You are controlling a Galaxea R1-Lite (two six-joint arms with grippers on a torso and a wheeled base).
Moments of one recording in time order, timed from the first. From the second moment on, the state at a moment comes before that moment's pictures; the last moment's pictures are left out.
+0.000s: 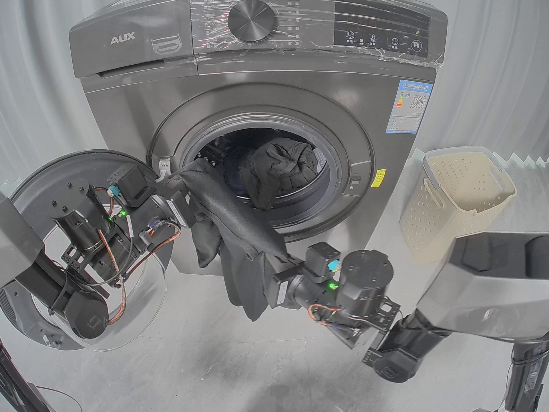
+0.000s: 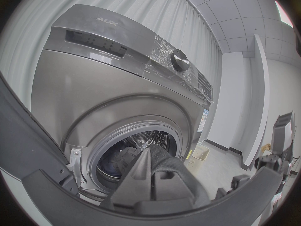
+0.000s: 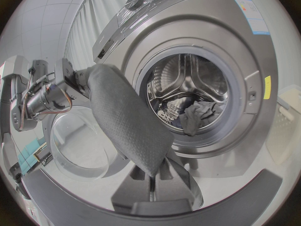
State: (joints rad) left arm -0.38 1.86 -0.59 -1.55 -0.16 -0.15; right arm 0.85 2.26 -0.83 -1.46 -0.22 0.17
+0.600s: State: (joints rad) left arm -0.38 1.82 -0.53 -1.55 -0.17 -0.14; right arm 0.75 2.02 -0.61 -1.47 -0.15 0.16
